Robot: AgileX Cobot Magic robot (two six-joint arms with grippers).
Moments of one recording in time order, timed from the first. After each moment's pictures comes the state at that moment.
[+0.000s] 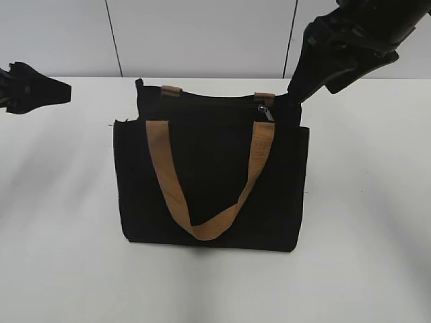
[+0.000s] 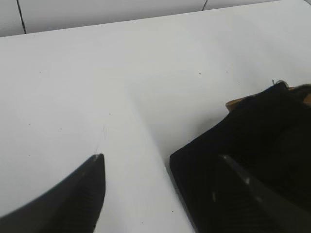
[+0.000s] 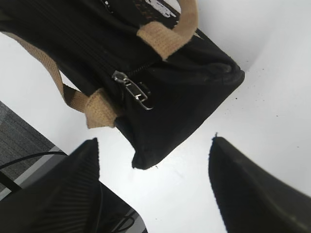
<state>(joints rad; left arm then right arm) 0.04 1.45 -0.80 1.75 -0.64 -1.61 0.31 1.66 -1.50 0.36 1.21 -0.35</state>
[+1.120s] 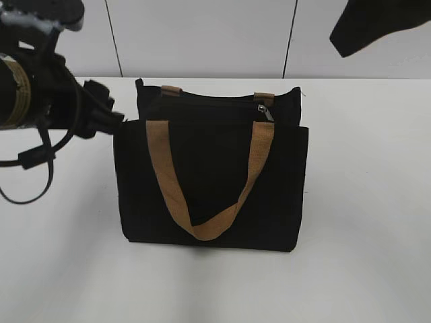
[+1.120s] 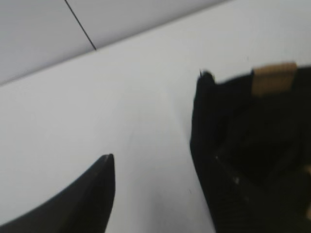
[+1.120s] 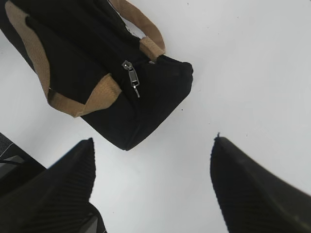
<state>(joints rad) -0.77 1.35 -0.81 1.17 0.53 -1.19 0.51 1.39 -1.49 0.06 1.22 -0.21</state>
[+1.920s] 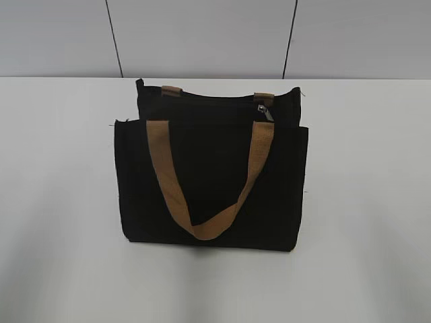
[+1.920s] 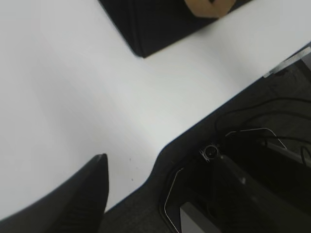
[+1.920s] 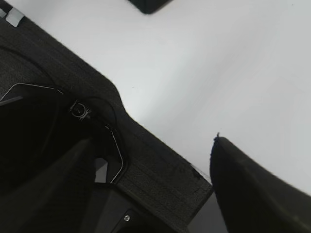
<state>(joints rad) -0.80 0.69 -0.69 0.04 1.04 -0.13 0.51 0.59 -0.68 0.08 1.22 -0.21</state>
